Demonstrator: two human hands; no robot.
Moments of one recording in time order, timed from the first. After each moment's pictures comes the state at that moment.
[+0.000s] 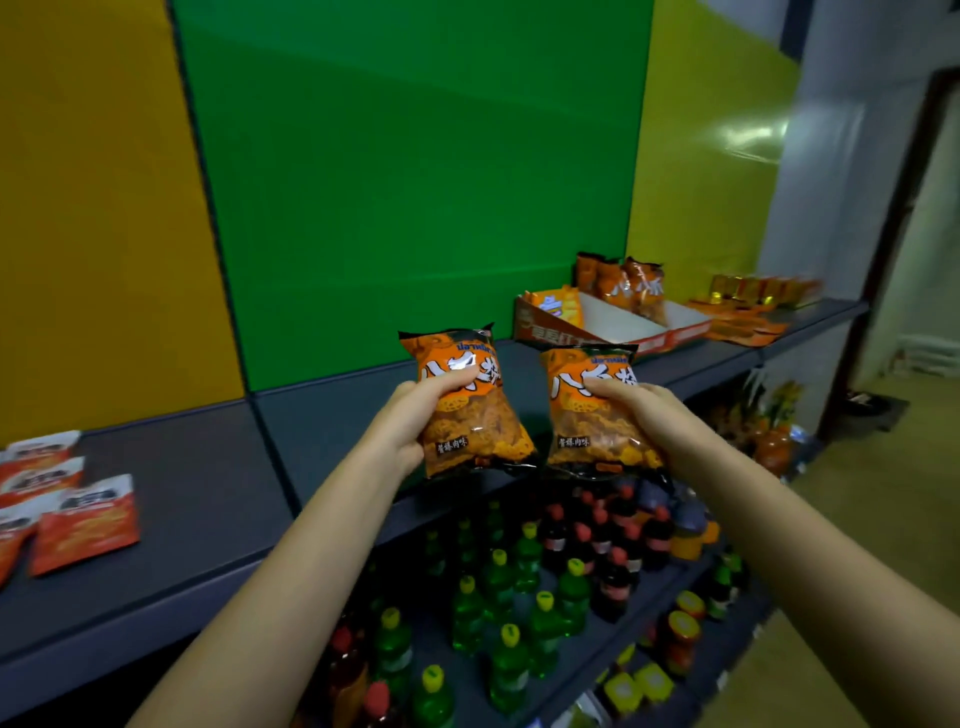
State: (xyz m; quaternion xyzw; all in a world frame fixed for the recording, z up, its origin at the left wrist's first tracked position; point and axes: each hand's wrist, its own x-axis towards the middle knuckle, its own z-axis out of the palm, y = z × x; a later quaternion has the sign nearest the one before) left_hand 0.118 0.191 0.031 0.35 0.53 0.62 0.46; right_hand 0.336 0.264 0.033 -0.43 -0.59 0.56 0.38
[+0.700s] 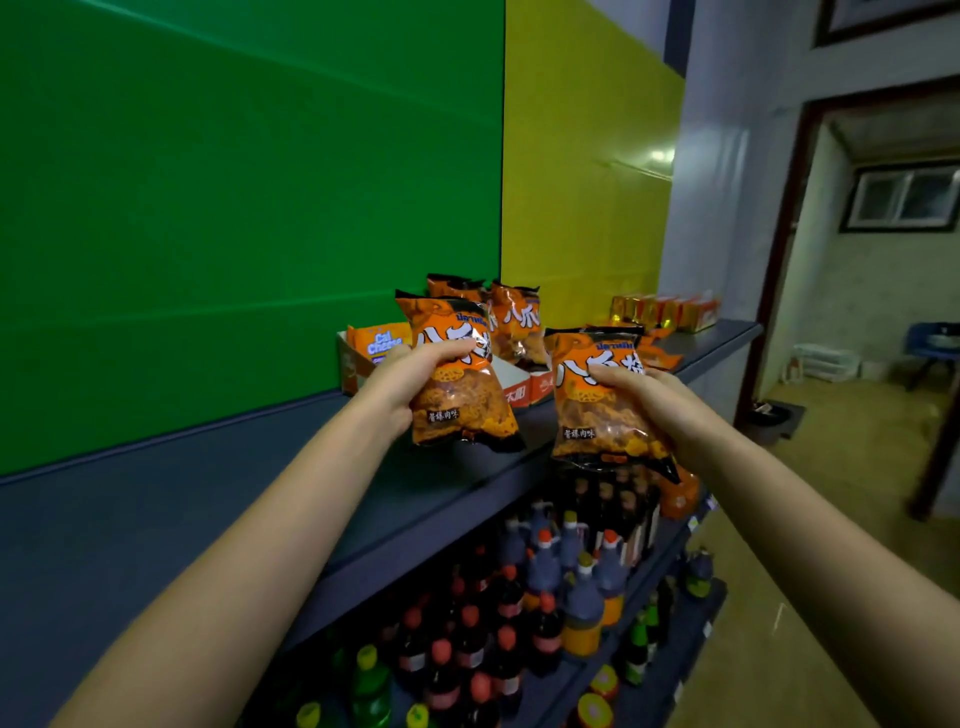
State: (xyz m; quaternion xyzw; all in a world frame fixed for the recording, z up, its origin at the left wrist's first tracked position) left_hand 0.256 0.501 0.066 0.41 0.52 0.59 0.46; right_hand 0.498 0.536 0.049 -0.46 -0.59 0.50 0.44
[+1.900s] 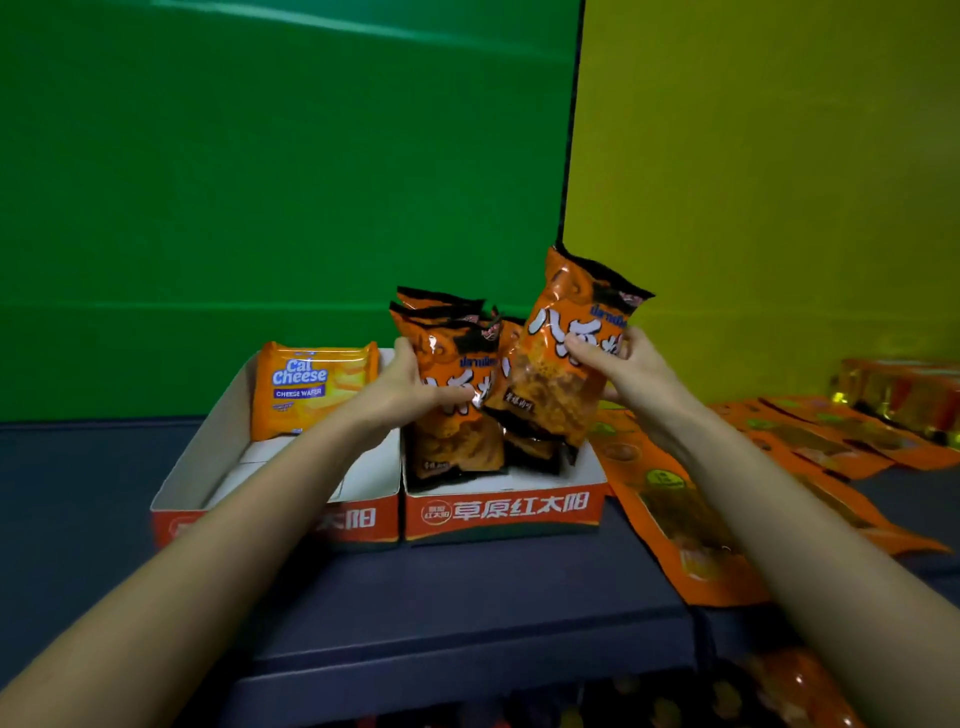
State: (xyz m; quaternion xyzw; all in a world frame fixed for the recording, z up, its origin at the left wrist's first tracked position) left_hand 0.317 0.774 0.061 0.37 0.72 0.57 0.17; right_hand 0.473 0.935 0.076 -0.18 -0.73 0.56 0.35
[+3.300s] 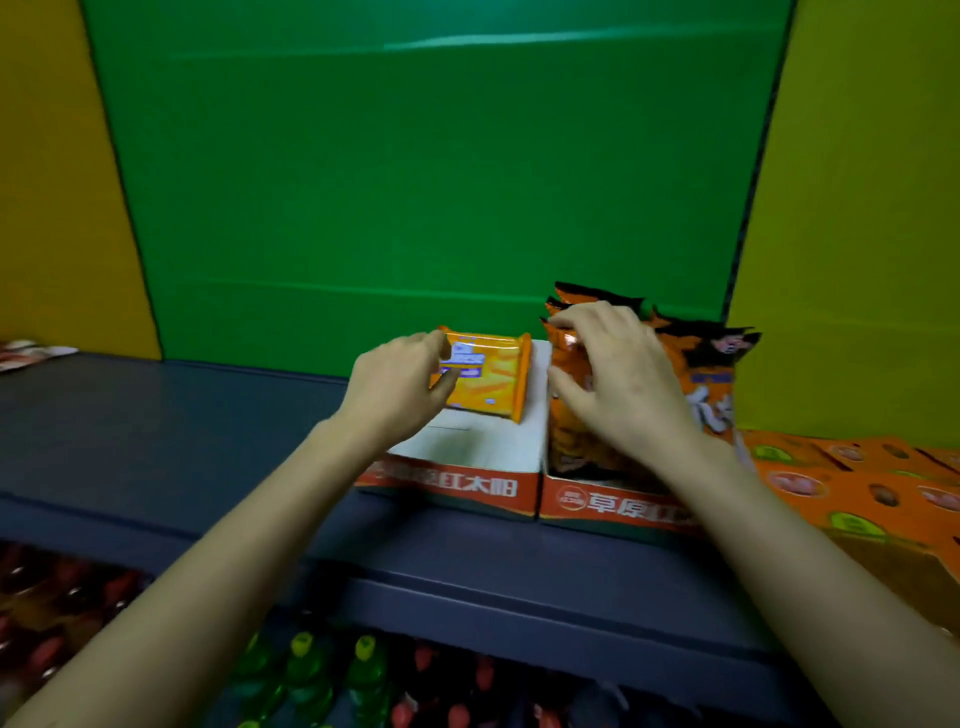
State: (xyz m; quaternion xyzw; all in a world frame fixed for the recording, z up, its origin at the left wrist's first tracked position) left_hand 0.316 0.646 0.061 0.29 0.88 0.14 -0.34; right_hand 0.412 0.832 0.073 0.04 -0.91 0.02 0.41
